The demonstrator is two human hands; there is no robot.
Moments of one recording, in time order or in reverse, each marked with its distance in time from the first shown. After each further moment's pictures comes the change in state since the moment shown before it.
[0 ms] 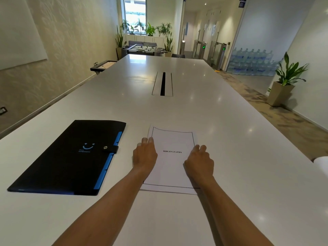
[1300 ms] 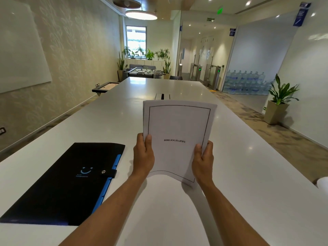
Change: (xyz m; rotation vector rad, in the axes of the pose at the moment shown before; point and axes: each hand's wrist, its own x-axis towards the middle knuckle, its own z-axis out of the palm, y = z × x) left_hand 0.024 0.033 -0.080 -1.065 0.355 0.023; right_hand 0.031 -0.021 -0.056 1.128 0.372 -0.168
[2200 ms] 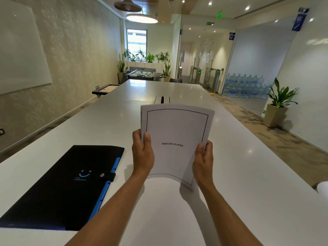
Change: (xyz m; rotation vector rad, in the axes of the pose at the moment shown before) left_hand 0.010 0.011 0.004 -0.085 0.079 0.018; right_hand 0.003 -0.013 0.001 0.120 0.000 -0.029
